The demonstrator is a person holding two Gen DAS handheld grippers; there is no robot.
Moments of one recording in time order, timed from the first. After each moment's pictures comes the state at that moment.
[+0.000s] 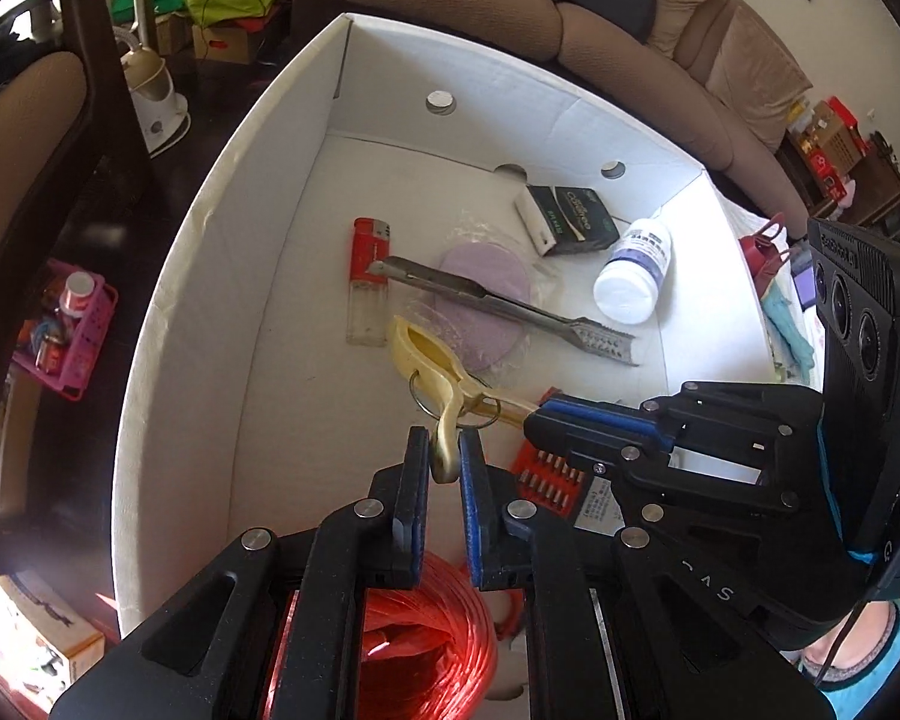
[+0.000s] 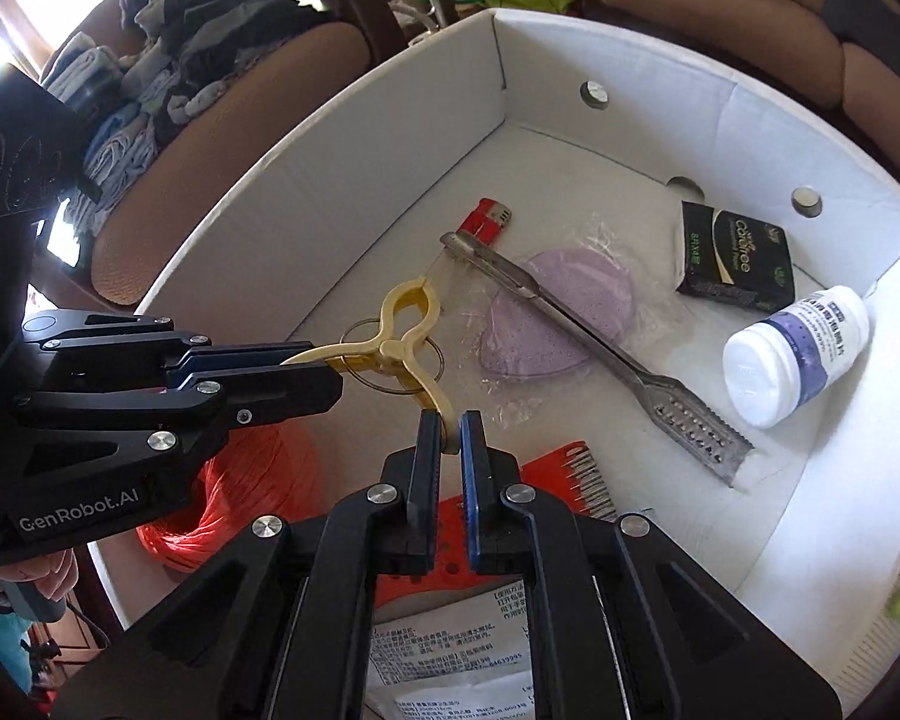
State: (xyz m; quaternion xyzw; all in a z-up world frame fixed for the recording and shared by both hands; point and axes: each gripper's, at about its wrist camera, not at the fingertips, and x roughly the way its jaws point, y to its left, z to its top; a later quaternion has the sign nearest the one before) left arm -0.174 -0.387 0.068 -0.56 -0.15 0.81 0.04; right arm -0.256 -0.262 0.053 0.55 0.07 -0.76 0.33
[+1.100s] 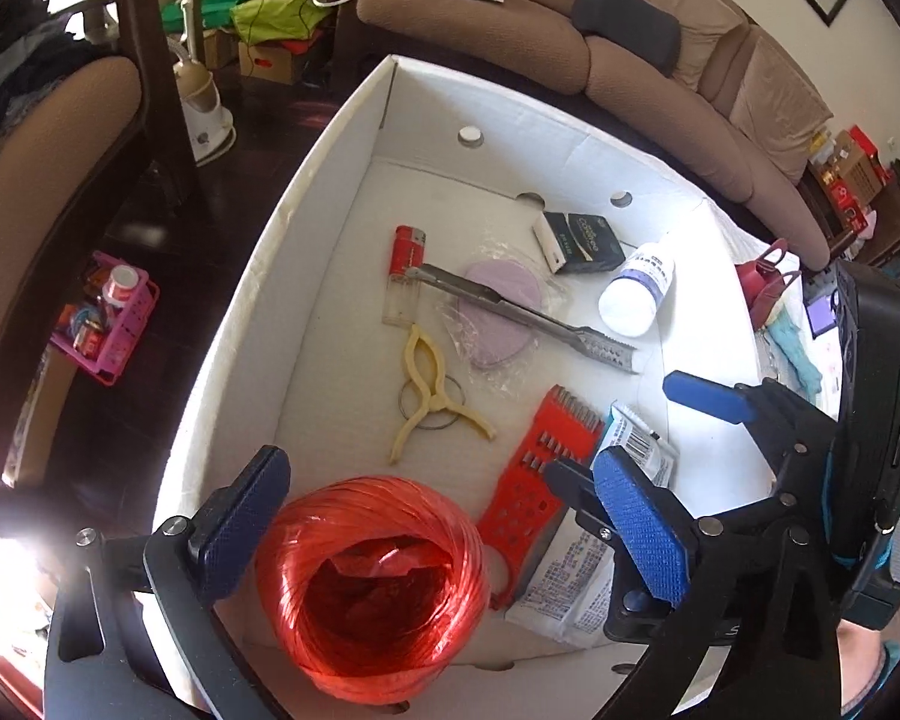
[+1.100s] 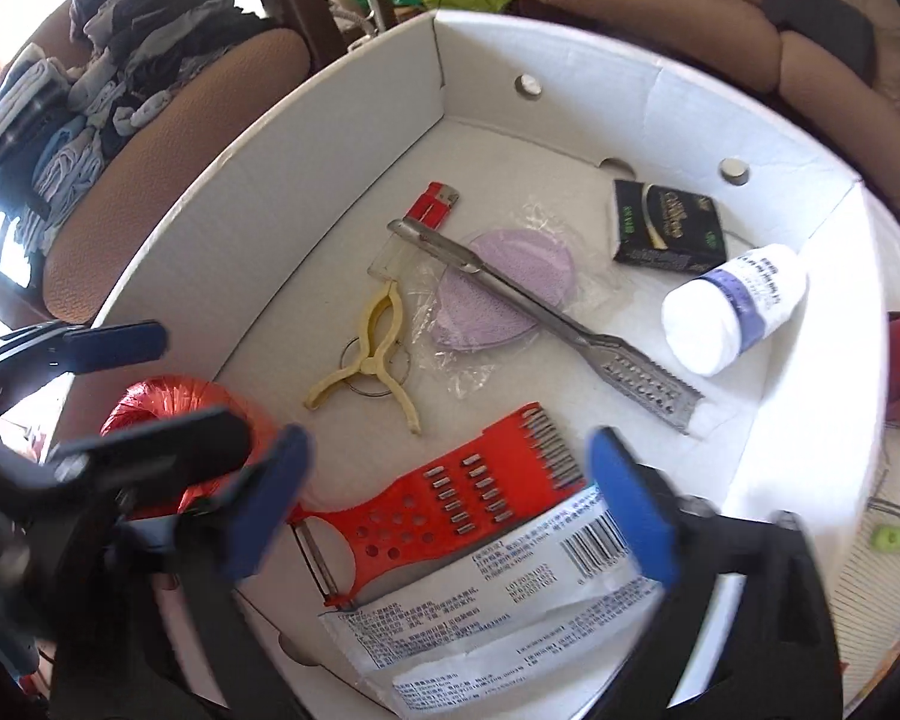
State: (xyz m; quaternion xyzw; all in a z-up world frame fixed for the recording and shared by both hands) left arm -0.134 -0.385 0.104 -0.52 -0.15 0.84 -0.01; right arm -0.233 -0.247 0.067 0.54 0.09 -0.80 0.25
